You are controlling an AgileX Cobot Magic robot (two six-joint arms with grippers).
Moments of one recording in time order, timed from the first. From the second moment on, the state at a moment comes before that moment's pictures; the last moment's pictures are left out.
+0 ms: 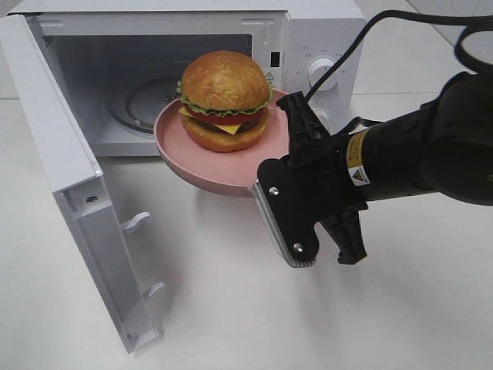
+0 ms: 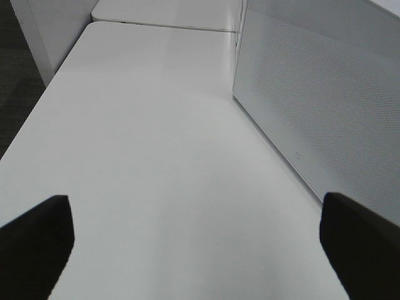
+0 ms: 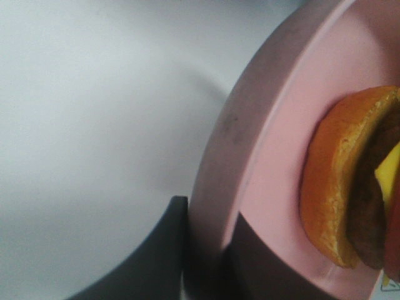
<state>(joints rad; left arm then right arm) 0.05 0.00 -0.52 -0.02 1.08 -0.01 0.69 1.55 -0.71 -0.50 -0.04 -0.96</state>
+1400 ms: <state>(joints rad) 0.05 0.00 -0.52 -0.02 1.08 -0.01 0.69 0.79 -0.40 -0.49 0.60 -0.83</state>
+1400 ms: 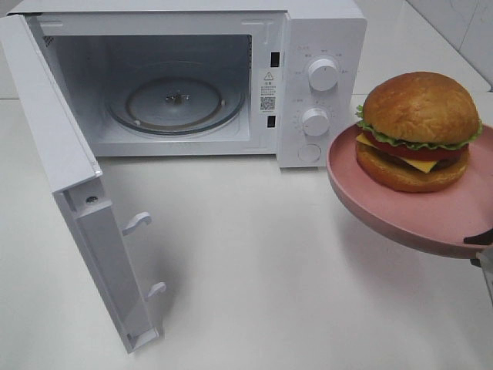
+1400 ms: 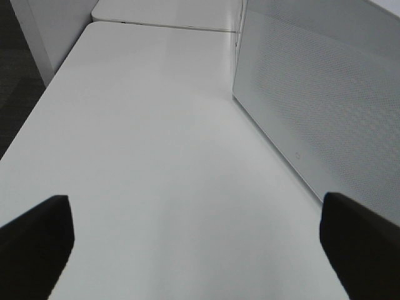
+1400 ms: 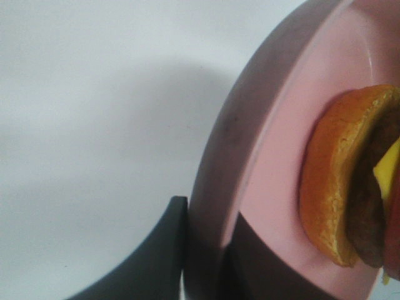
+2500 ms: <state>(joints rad) 0.05 0.00 -0.52 -0.02 1.08 -0.01 0.69 0.99 -0.44 -0.79 0.88 0.05</state>
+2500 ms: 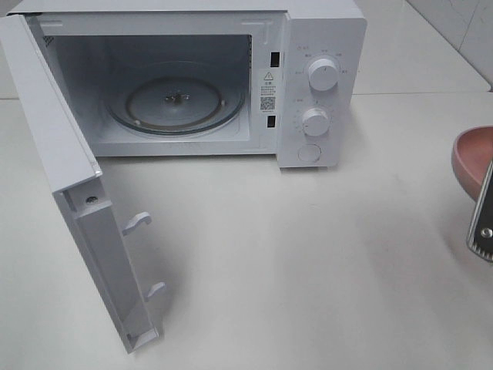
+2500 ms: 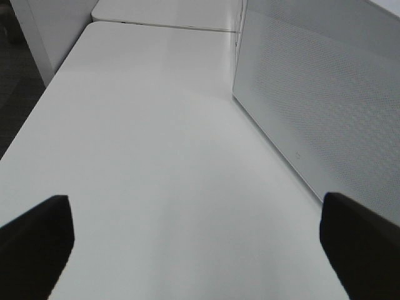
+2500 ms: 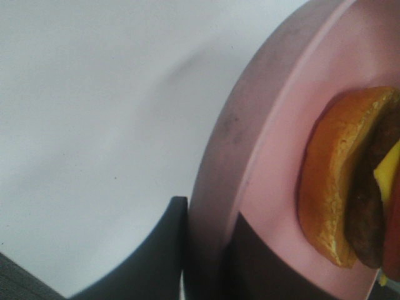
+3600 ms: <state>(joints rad) 0.05 0.00 -0.52 -0.02 1.08 -0.01 0.69 1.50 -0.57 -0.82 1.02 0.94</state>
